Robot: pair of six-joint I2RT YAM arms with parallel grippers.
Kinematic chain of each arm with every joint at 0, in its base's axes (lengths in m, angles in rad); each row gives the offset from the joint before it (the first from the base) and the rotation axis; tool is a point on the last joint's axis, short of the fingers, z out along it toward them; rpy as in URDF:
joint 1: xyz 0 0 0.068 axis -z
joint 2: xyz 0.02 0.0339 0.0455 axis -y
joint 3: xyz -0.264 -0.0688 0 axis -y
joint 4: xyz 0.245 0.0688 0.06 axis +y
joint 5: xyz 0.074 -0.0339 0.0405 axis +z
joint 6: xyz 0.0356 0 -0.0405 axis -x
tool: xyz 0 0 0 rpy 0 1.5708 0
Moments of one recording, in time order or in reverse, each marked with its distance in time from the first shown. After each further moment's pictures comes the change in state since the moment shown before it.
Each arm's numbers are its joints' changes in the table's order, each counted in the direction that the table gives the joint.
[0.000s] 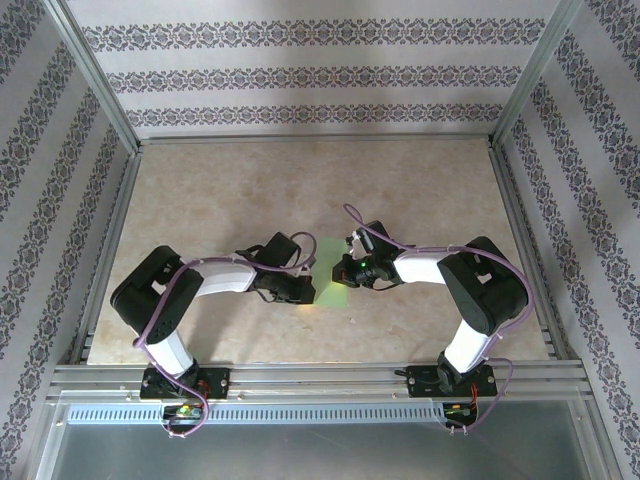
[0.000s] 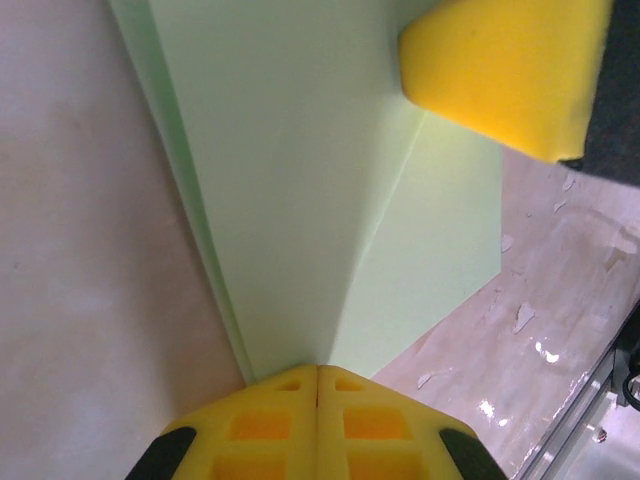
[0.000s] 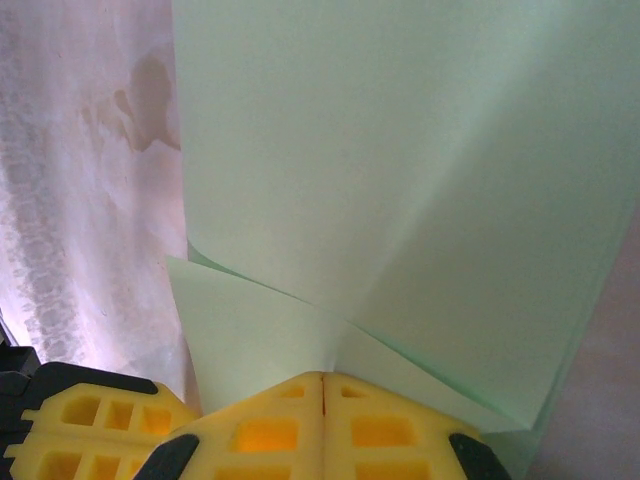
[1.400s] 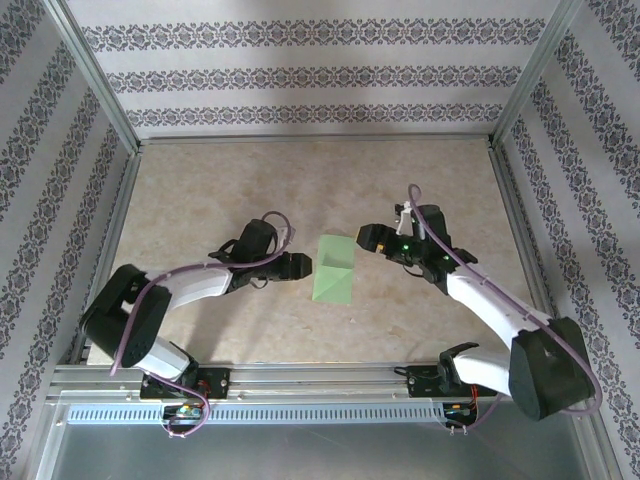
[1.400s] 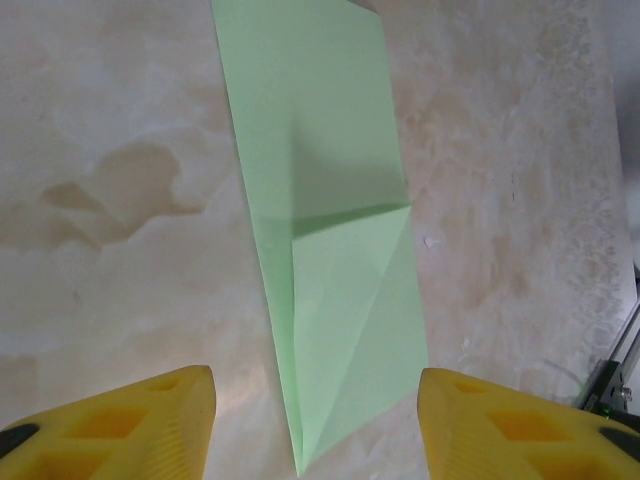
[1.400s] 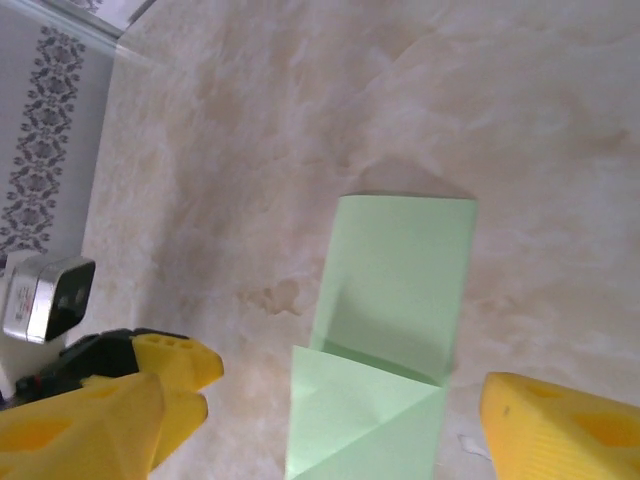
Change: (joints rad) left arm -0.115 0.153 -0.068 -0.231 0.100 0.105; right arm 0.218 0.554 -0.088 0.122 -0.122 0.064
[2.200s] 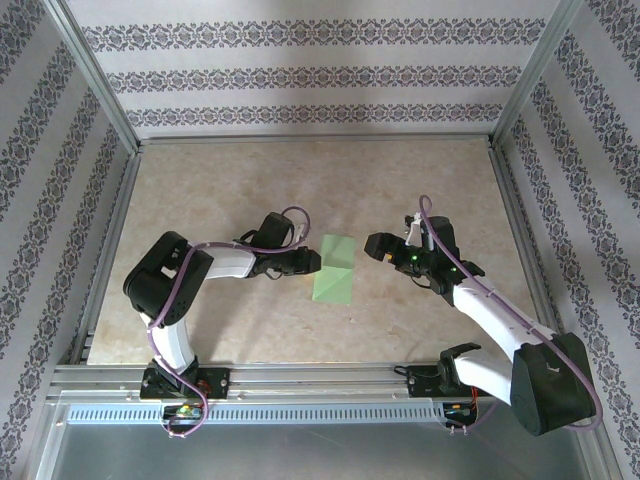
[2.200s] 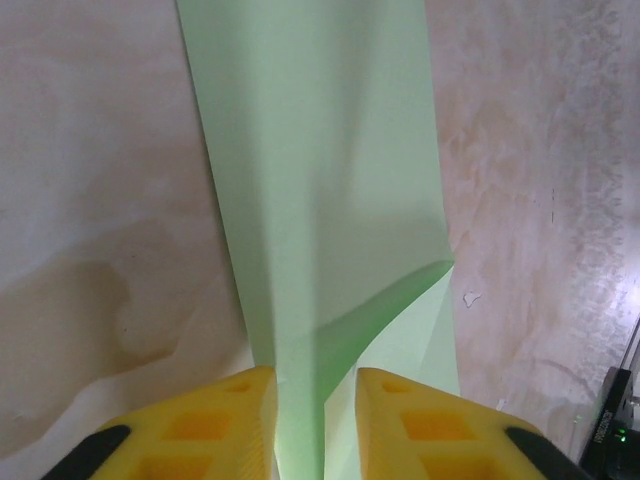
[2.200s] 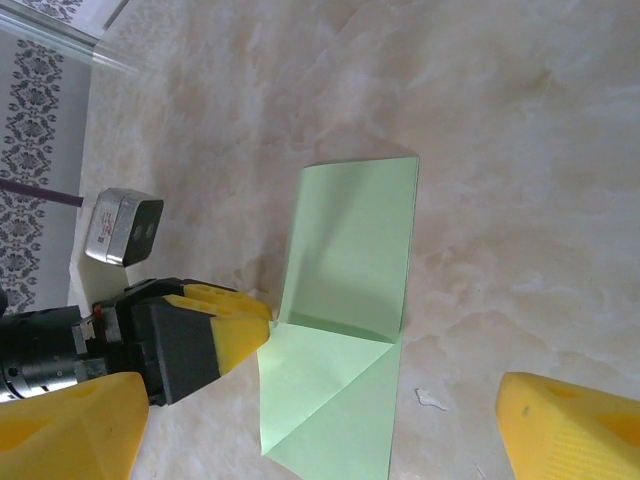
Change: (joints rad) left arm -0.005 -0.280 0.144 -0.082 -0.097 -0.010; right arm 0.044 0.055 -0.086 0.000 0.027 -0.021
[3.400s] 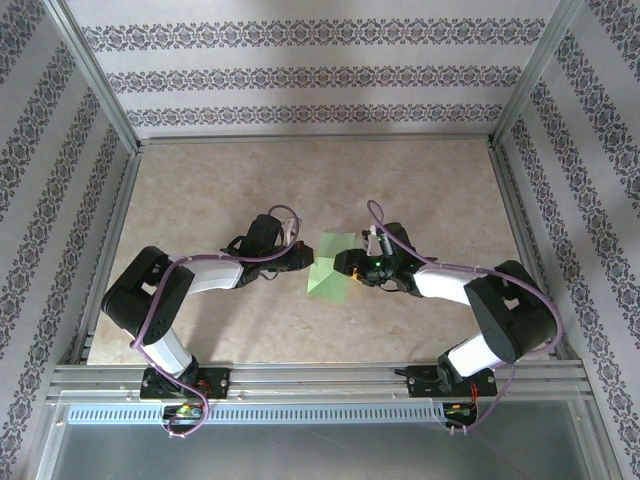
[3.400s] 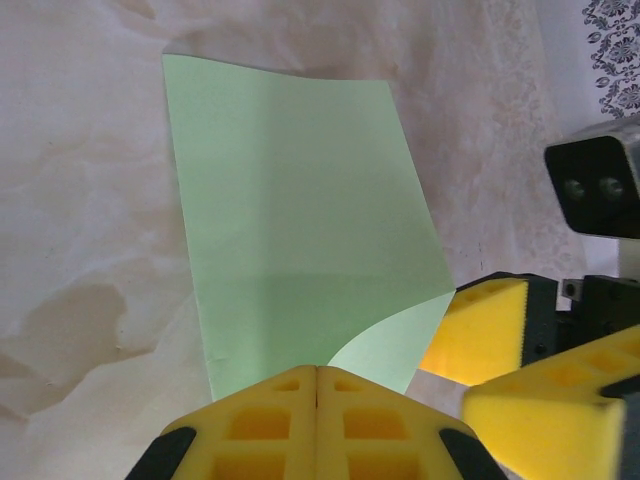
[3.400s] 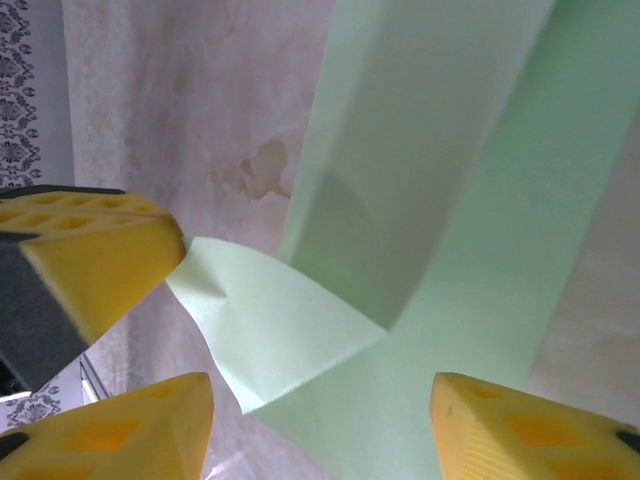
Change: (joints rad) left arm -0.001 0.158 -0.124 -0.150 0.084 0.064; right arm -0.222 -0.427 0.022 -0.330 0.097 -0.141
